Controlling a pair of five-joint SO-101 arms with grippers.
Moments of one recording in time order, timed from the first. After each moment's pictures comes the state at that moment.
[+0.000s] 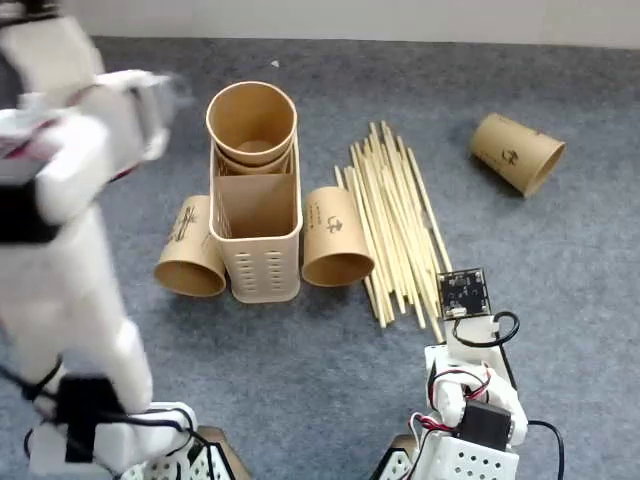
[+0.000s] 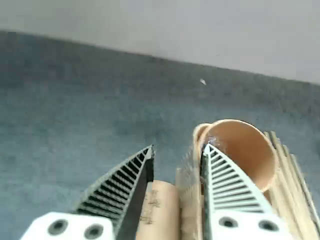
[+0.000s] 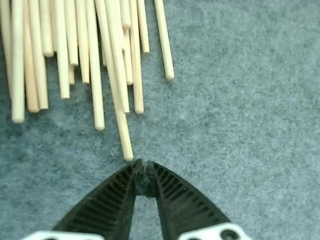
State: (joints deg) left arm -8.0 -9.9 -47.2 98.6 13.8; right arm 10.0 -104.6 95.4 71.0 26.9
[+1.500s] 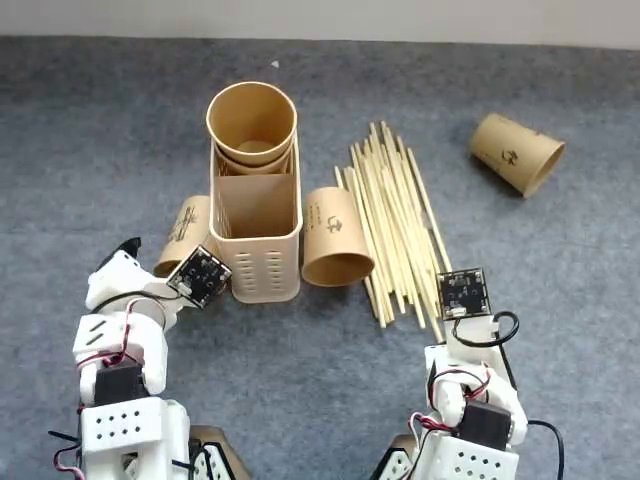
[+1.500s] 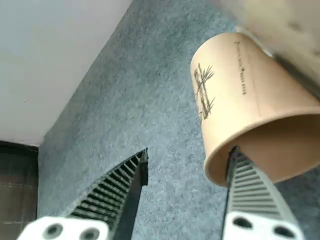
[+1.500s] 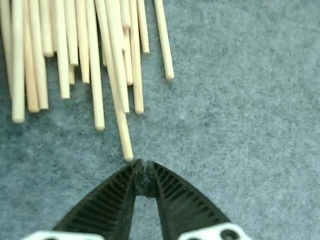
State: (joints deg) left arm -17.8 -83.2 90.6 29.2 -50.9; right arm 10.0 -104.6 95.4 71.0 26.9
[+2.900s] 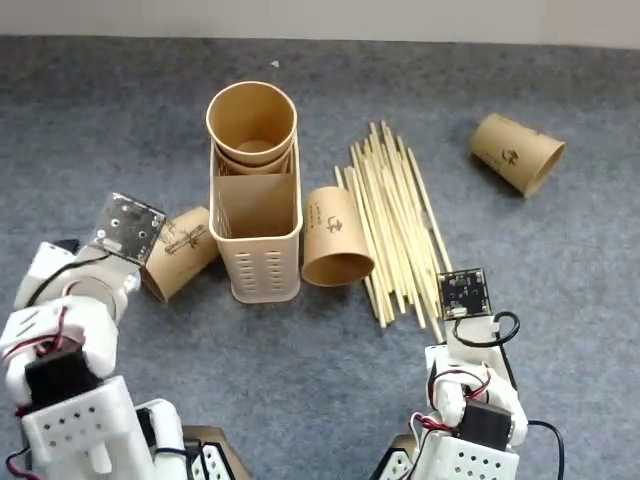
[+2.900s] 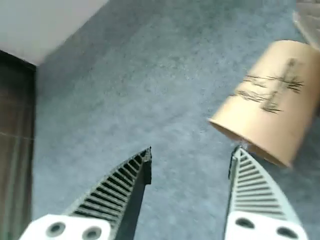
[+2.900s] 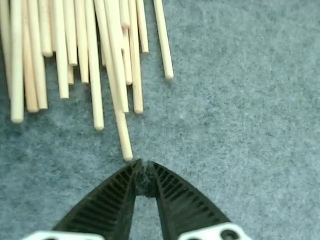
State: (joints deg) left arm -28.4 -70.7 55.5 61.8 -42.2; right arm 10.2 -104.6 95.4 71.0 26.9
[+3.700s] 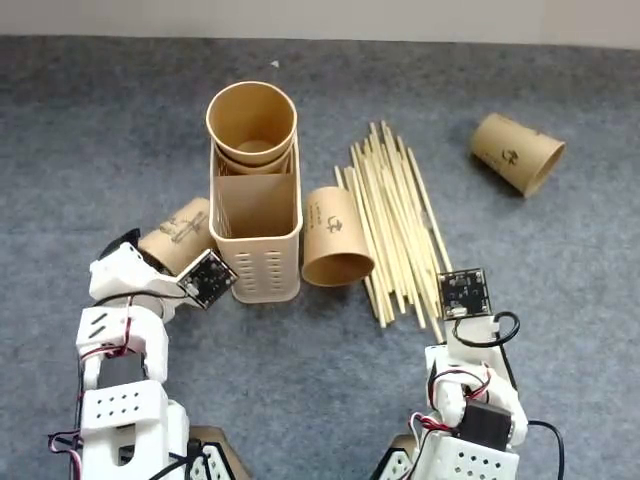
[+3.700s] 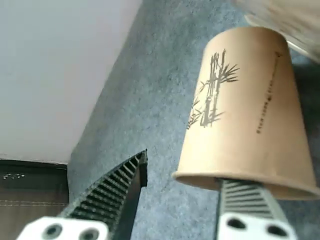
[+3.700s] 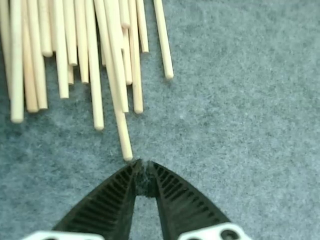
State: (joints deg) left arm -18.3 -69.2 92.1 10.6 -60.0; right arm 10.2 -104.6 95.4 71.0 26.9
